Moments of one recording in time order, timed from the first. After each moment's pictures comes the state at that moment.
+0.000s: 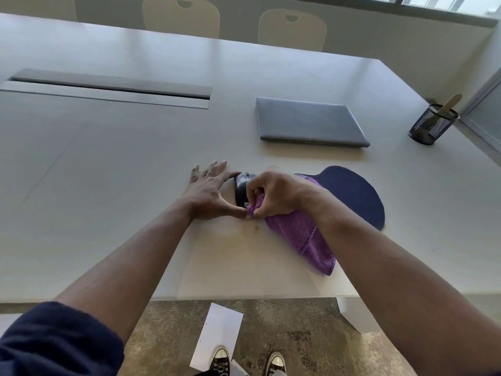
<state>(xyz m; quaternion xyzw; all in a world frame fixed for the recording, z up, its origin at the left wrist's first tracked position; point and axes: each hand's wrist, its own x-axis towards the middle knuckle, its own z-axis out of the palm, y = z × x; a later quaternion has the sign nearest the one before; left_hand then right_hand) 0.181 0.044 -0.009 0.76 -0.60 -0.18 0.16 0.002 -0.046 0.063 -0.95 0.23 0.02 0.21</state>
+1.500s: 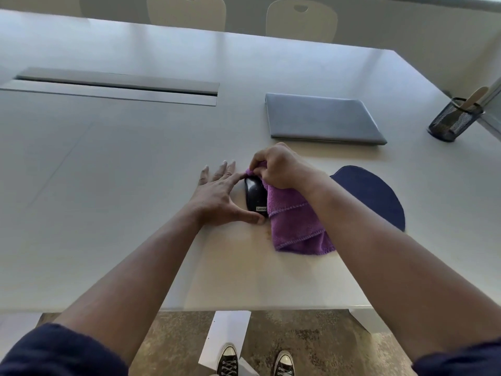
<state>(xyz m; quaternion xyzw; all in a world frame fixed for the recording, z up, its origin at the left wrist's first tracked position) 0.181 0.043 -0.011 0.76 -0.60 -0.20 0.15 0.048 -0.084 0.053 -0.93 0.28 -0.09 0.22</state>
